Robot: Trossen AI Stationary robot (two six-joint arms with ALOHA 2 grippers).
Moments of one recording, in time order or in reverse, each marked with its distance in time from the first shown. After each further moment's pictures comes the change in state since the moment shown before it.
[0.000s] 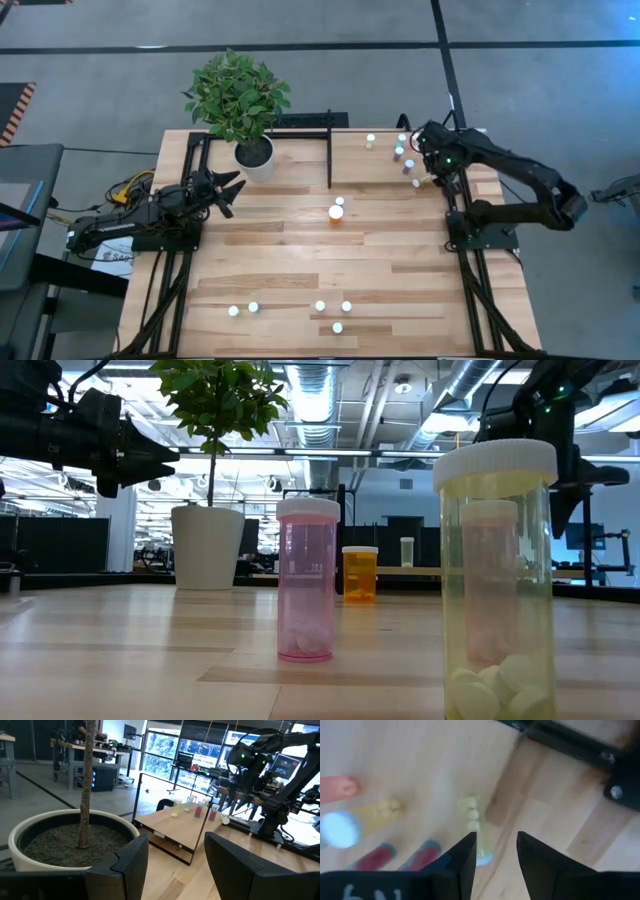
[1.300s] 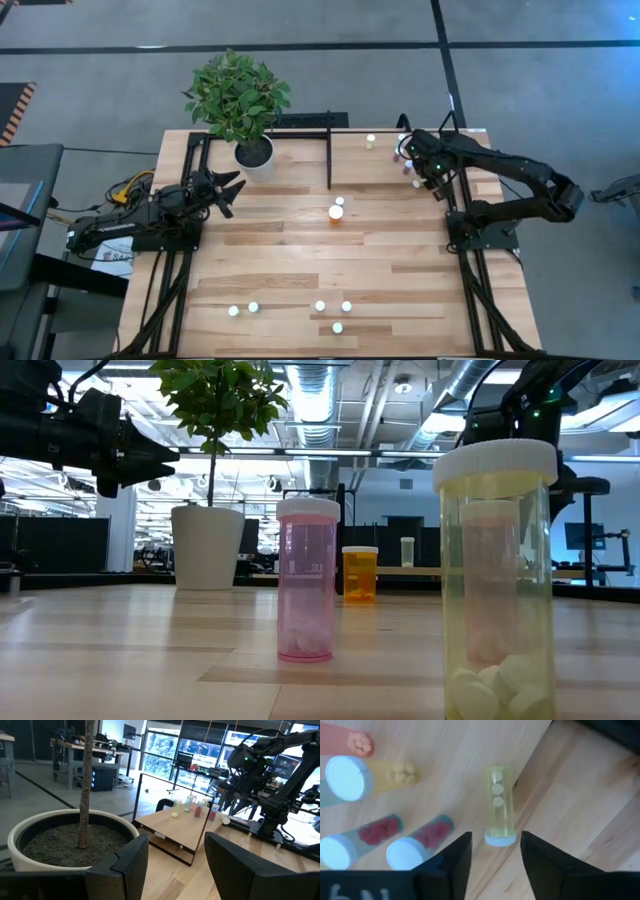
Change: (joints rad) left arm 0.000 0.000 0.000 0.000 0.002 0.000; right arm 0.136 0.053 -0.006 0.074 0.058 0.029
